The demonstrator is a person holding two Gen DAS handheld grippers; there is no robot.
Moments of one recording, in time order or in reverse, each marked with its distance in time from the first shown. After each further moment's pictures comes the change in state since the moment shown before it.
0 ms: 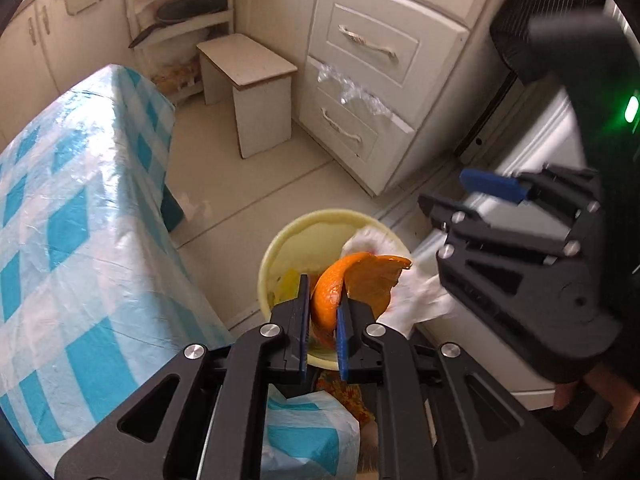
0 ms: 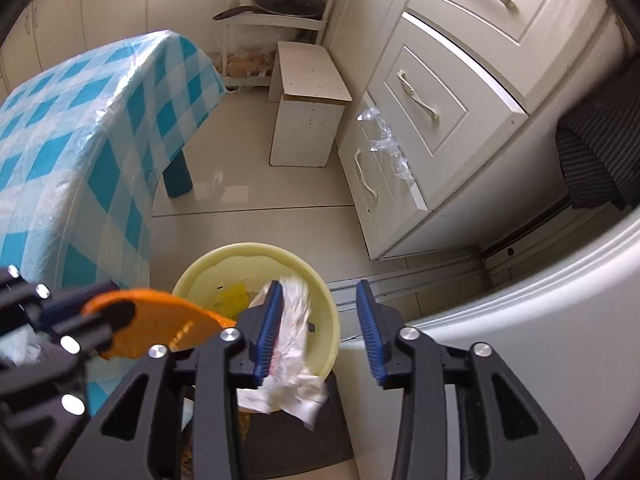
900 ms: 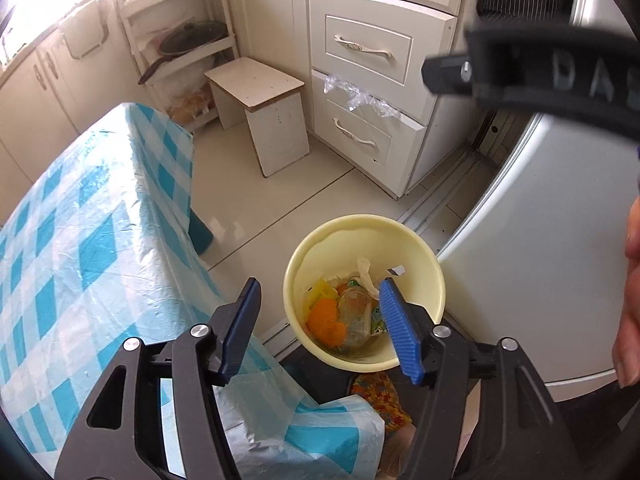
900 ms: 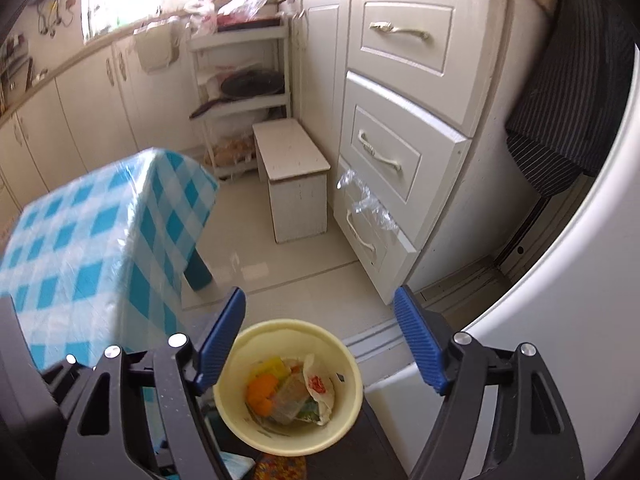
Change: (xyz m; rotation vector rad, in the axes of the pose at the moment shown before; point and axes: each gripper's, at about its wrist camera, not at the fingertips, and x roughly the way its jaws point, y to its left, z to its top) left arm -0.016 -0.018 -0.003 0.102 -0.069 0.146; right arm -0.060 -0.039 0.014 0.265 -0.238 0.088
